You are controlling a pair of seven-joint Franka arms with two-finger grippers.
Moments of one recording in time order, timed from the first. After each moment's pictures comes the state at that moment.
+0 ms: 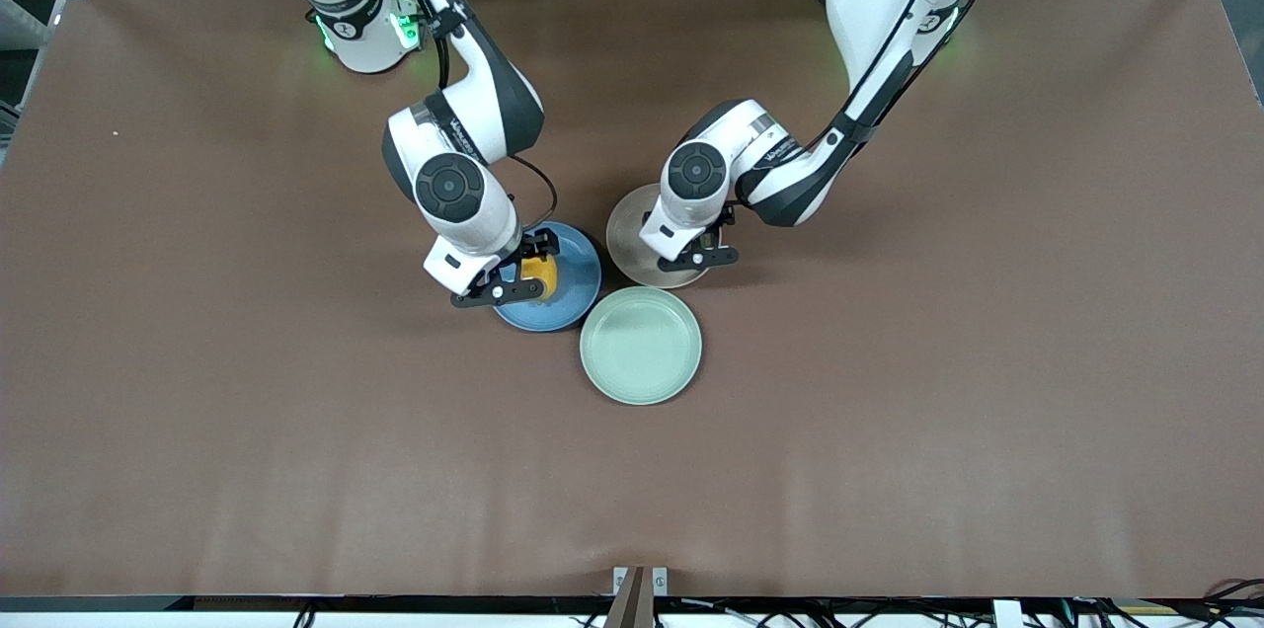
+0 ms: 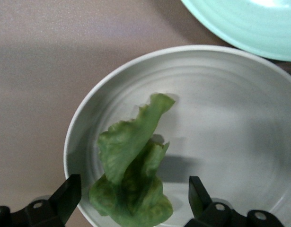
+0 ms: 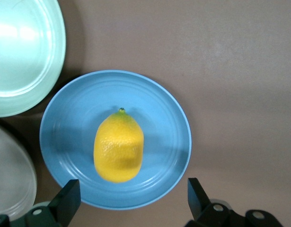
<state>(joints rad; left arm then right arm) -0.43 0.66 -0.39 -1.80 0.15 2.25 -0.97 0.64 0.46 -0.10 -1.79 0.12 2.13 0.36</state>
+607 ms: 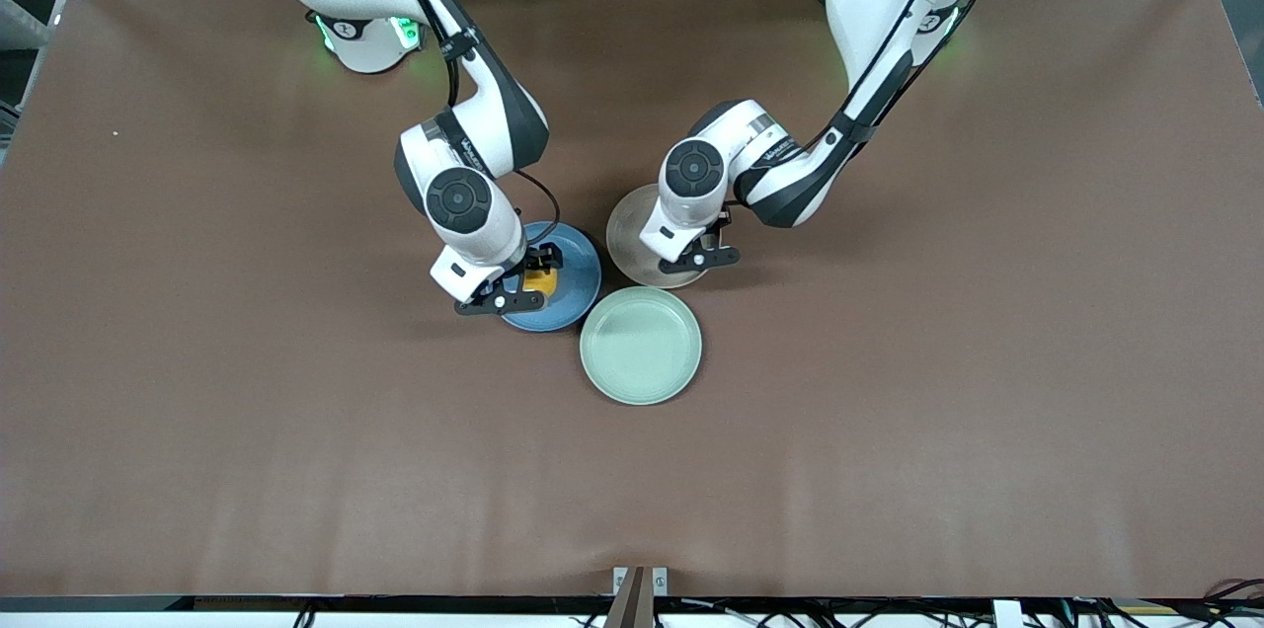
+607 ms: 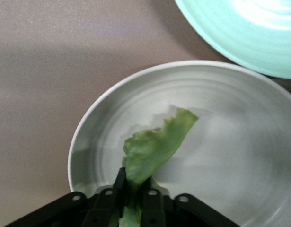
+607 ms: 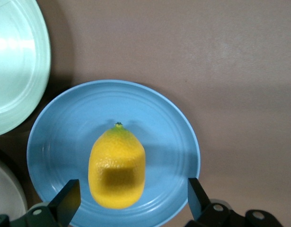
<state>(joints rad) -0.43 0.66 -0.39 -1.79 0.17 2.25 -1.02 0.65 0.52 -0.10 -1.80 0.12 2.21 0.41</state>
